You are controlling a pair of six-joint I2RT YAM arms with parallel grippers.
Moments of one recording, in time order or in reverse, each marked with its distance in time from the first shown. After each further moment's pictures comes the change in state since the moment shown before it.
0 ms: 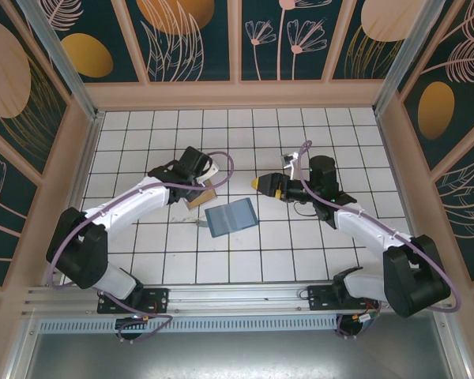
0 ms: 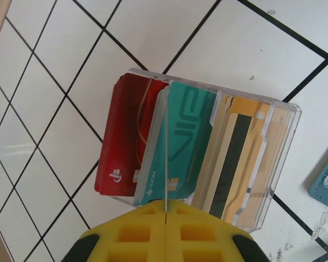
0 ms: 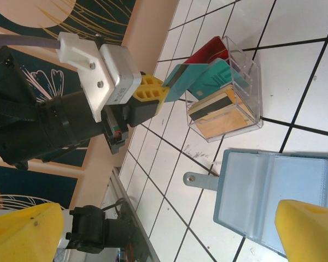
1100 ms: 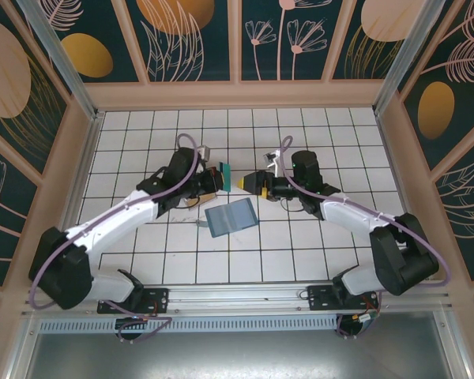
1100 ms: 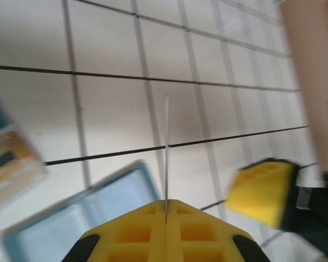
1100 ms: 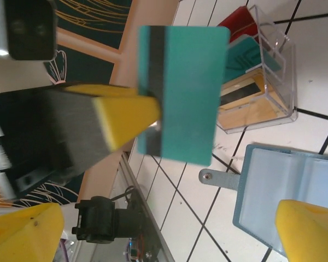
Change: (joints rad) left arm -0.024 -0.133 -0.067 0.233 0.461 -1.078; right arm 0.092 0.141 0.098 0.024 -0.008 0.032
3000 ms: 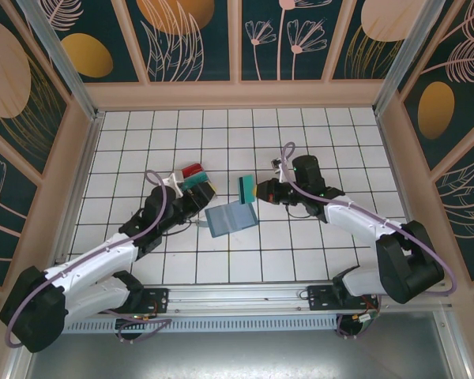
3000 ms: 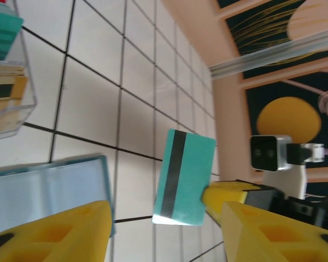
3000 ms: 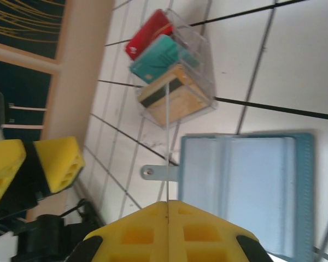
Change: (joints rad) left arm -0.027 -0.373 -0.543 0.567 -0.023 -0.496; right arm -0.001 -0.048 -0.016 -0.183 0.161 -0.078
